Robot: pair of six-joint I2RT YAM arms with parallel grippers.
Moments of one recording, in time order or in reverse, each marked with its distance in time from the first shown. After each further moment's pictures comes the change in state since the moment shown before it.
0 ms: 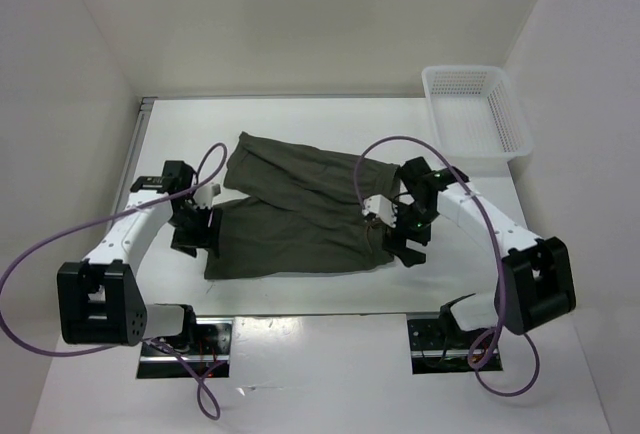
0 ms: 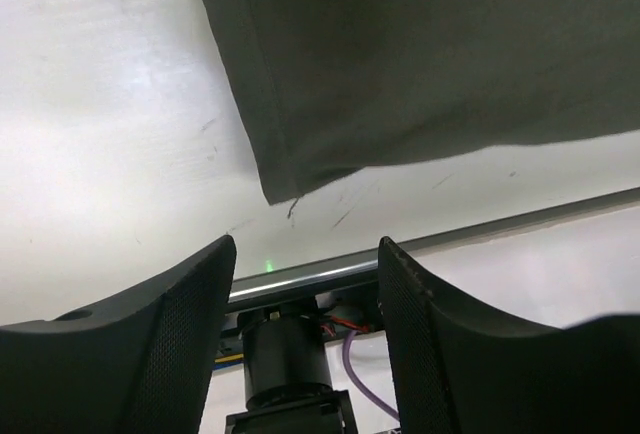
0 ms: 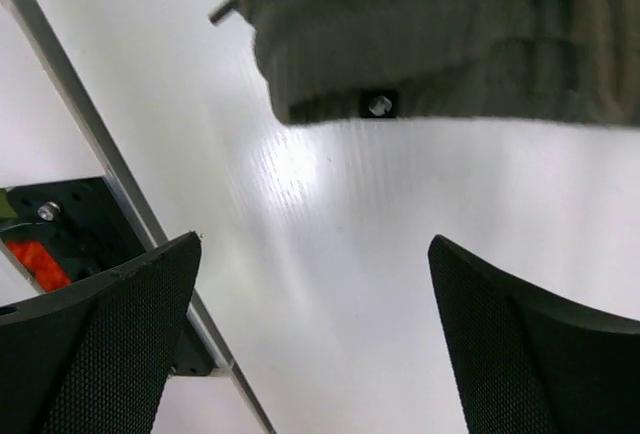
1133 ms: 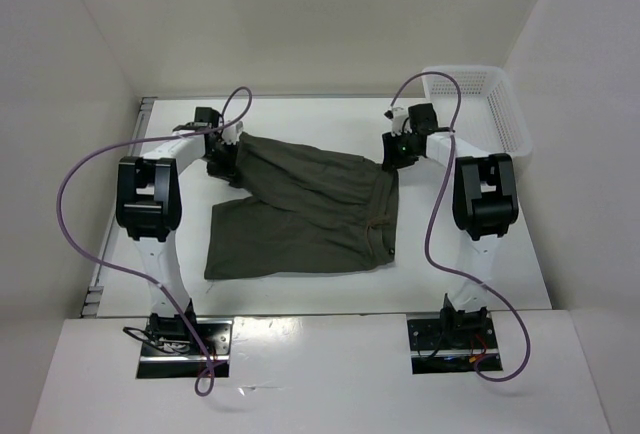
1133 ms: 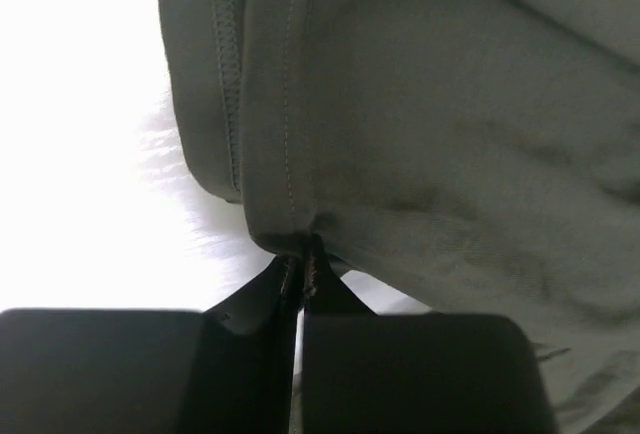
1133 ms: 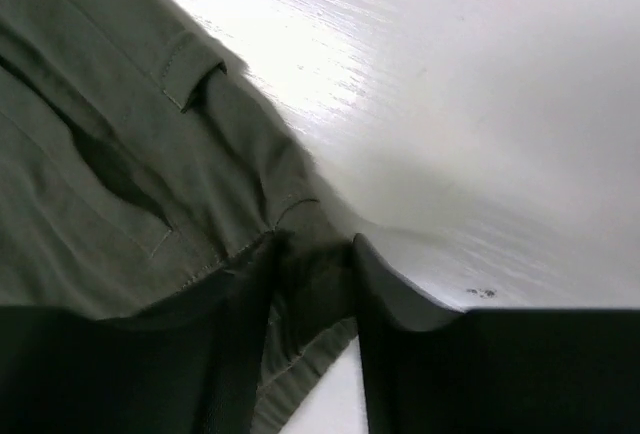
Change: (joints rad) left arm -0.026 0.789 0.608 0.471 0.040 -0.003; right arm -0.259 0.637 0.458 0.737 -0.039 0.816
